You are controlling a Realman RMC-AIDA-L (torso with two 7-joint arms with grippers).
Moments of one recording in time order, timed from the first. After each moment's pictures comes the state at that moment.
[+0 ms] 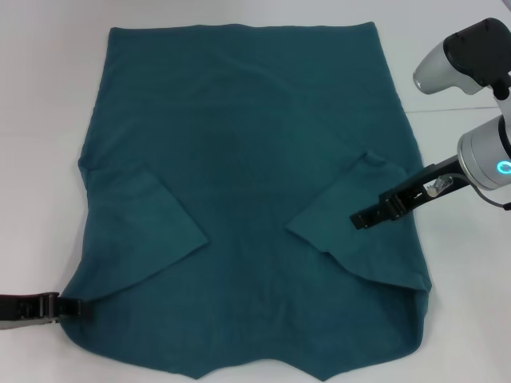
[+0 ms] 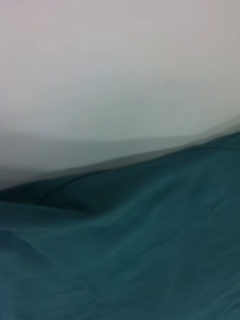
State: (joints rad) left arm -0.48 -2.12 0.66 0.98 2.52 1.46 -2.41; right arm 0.69 2.09 -1.04 -1.18 -2.59 -1.46 2.44
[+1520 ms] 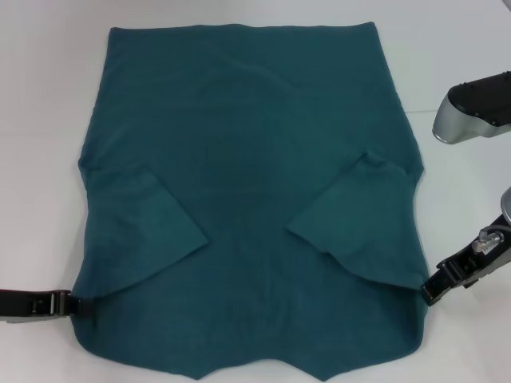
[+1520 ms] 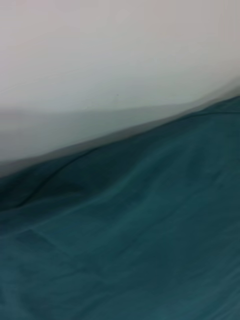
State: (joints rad) left arm -0.50 -2.13 0.68 0.98 2.52 1.47 -2.39; right arm 0.64 2.10 -1.20 -1.38 -2.82 -1.79 2.84
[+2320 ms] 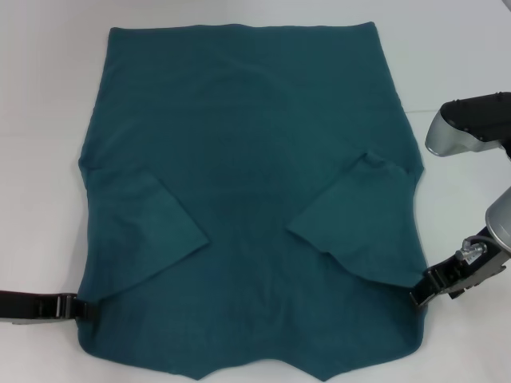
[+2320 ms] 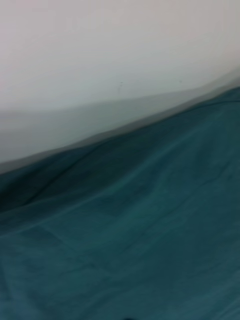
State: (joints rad) left arm -0.50 -2.13 0.70 0.98 2.53 1.47 -2.38; right arm 0.63 2.10 -1.20 -1.26 -2.80 -1.68 2.88
